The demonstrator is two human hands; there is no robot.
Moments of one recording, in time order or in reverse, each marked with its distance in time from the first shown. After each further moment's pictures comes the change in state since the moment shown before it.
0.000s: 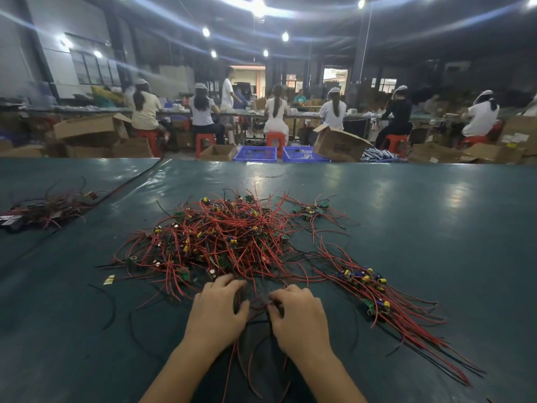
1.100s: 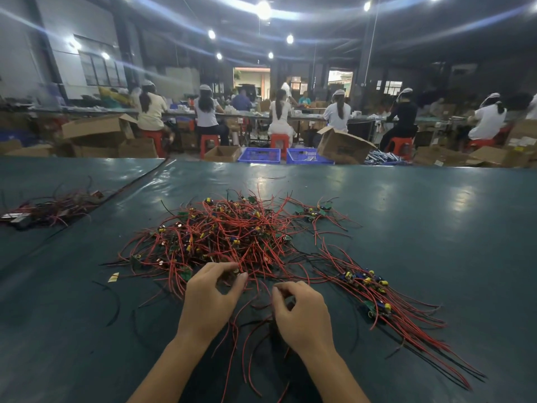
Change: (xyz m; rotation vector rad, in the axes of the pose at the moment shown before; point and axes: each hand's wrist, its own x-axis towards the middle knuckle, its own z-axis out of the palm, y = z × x) left_hand -0.002 0.002 -0.021 -0.469 0.450 0.129; right_hand 0.000 0.005 0.001 0.349 0.170 0.043
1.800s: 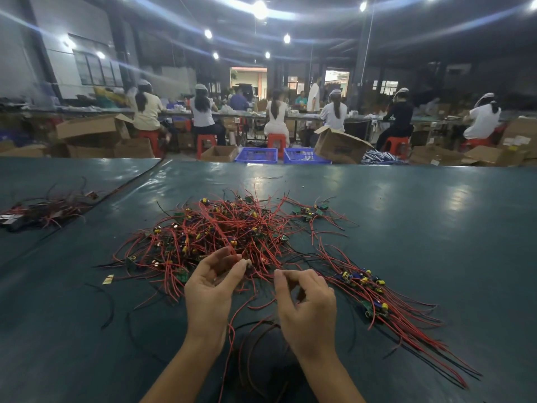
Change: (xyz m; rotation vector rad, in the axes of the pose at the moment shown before) left_hand -0.001 0.038 0.008 -1.004 0.177 -0.486; right_hand -0.004 -0.023 -0.011 0.167 0.422 -0.193
